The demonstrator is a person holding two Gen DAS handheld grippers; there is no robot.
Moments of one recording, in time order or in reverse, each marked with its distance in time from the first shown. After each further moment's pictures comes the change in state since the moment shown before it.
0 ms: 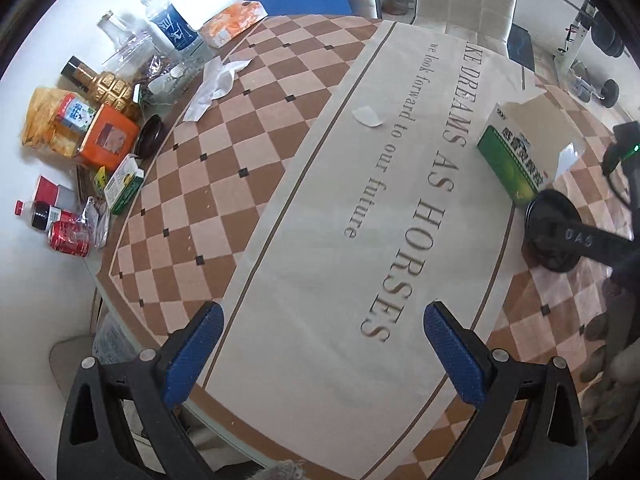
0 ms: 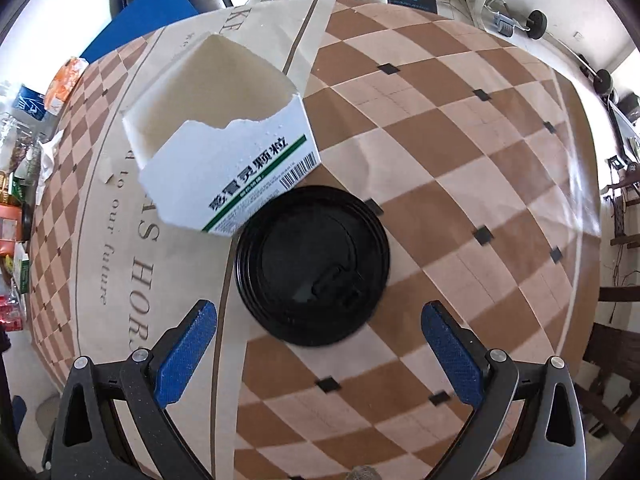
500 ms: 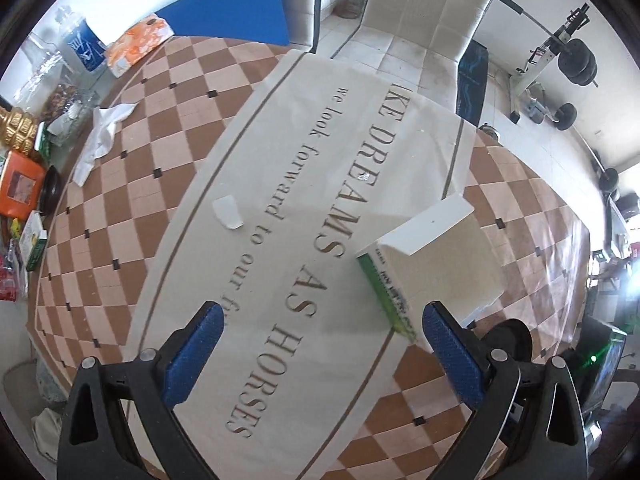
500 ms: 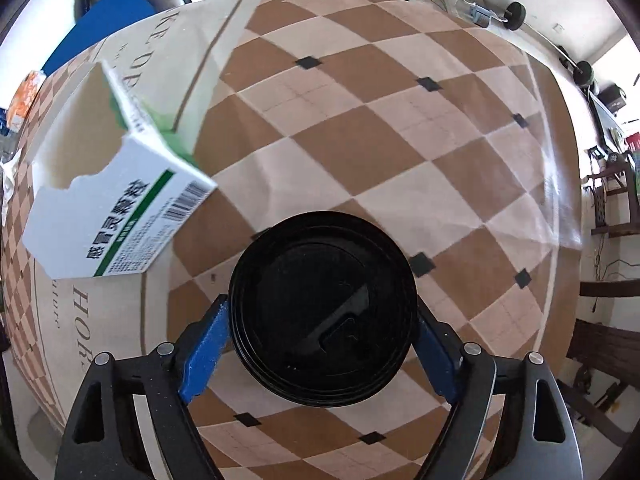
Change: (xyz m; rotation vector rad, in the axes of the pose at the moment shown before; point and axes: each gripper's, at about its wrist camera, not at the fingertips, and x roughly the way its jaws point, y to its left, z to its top) left arm 0.020 -0.086 0.116 -0.011 0.040 -0.270; right arm 0.010 -0.071 0.019 0.089 0.002 -0.074
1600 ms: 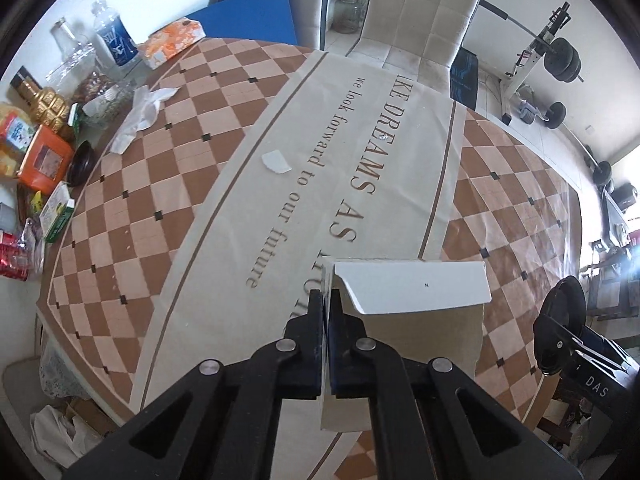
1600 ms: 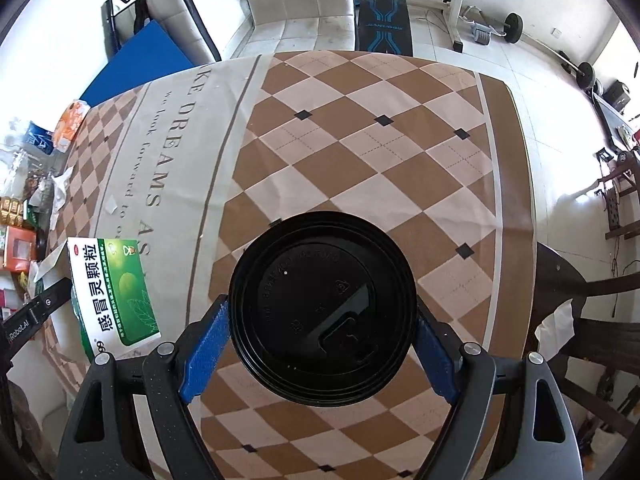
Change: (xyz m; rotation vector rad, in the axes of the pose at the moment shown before) left arm -0.059 0.051 -0.101 0.024 -0.081 0.023; right arm -0.107 -0.019 -0.063 -0.030 -0.136 0.118
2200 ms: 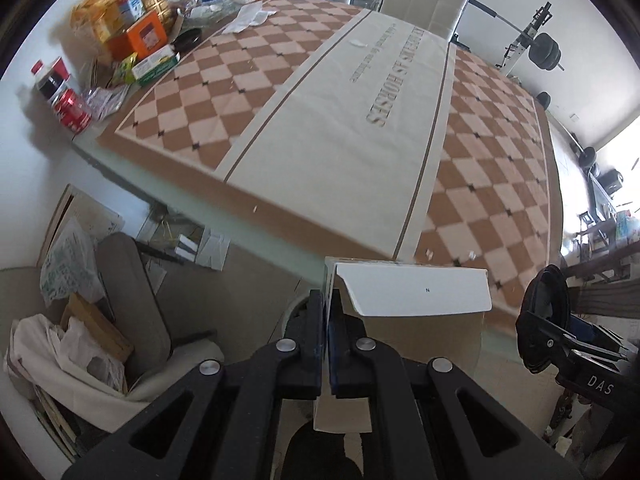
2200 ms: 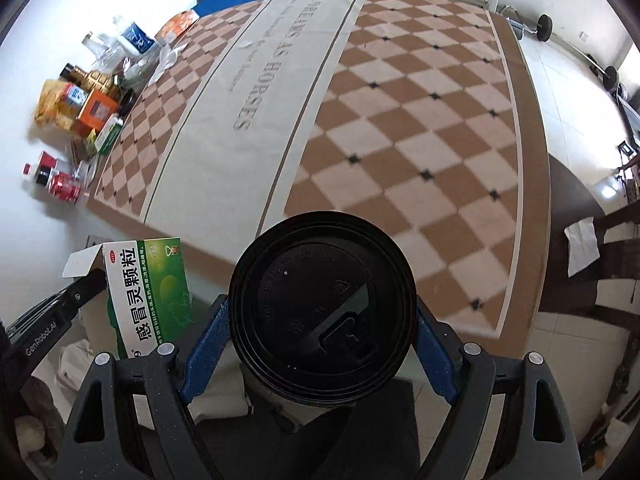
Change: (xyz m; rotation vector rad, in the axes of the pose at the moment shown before) left arm -0.091 0.126 -0.304 -0.028 0.014 -0.033; right arm -0.090 0.069 -0.341 -0.104 0.054 0.107
